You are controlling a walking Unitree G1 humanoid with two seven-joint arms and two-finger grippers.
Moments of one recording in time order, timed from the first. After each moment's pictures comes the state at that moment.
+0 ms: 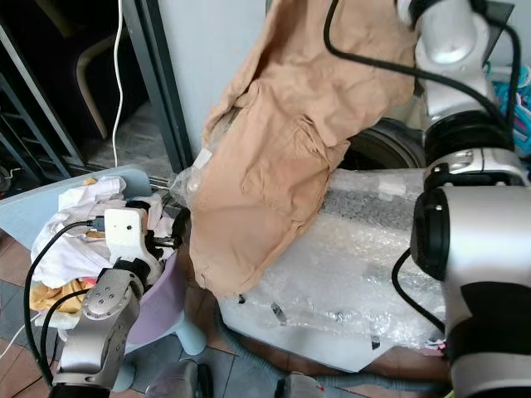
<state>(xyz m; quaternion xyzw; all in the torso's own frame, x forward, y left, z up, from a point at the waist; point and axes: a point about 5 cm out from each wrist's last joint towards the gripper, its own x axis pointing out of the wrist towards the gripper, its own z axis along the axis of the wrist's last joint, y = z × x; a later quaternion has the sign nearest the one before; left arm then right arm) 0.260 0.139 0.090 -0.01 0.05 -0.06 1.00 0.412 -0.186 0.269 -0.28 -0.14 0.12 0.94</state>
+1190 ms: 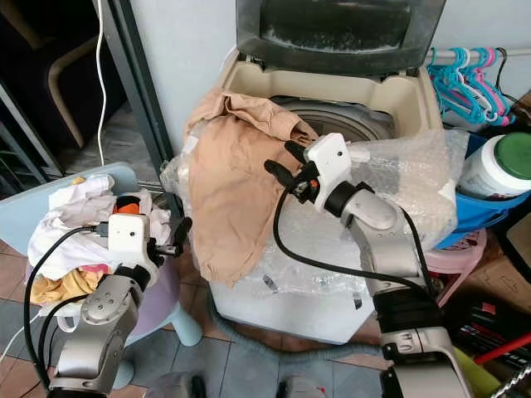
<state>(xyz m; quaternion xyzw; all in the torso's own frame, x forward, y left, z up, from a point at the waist) 0.255 0.142 0.084 0.00 0.08 -0.06 1.00 0.327 -0.135 0.174 -0.13 -0.09 0.34 0.93</state>
